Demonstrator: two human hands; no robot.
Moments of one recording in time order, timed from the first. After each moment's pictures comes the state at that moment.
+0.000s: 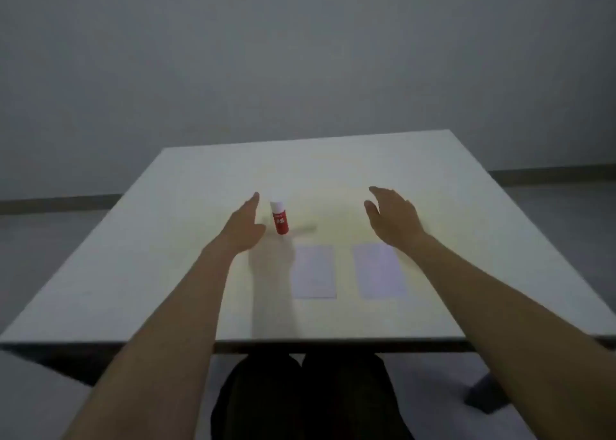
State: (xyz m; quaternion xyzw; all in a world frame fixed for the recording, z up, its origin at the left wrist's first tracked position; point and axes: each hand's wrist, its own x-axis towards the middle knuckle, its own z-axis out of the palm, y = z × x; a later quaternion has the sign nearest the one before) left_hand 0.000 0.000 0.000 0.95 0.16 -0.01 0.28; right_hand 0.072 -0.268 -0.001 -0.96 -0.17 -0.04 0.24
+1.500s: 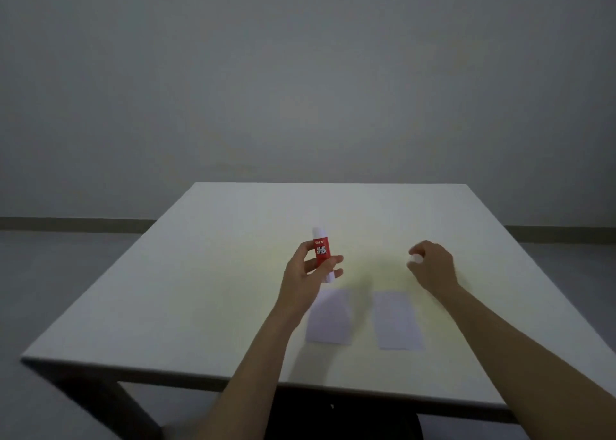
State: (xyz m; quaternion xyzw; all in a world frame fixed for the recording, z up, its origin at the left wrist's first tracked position) left_hand -0.045 -0.101 0.012 0.67 0.09 0.14 0.72; right_hand 0.090 -0.302 -0.017 -0.93 -0.06 -0.06 0.36
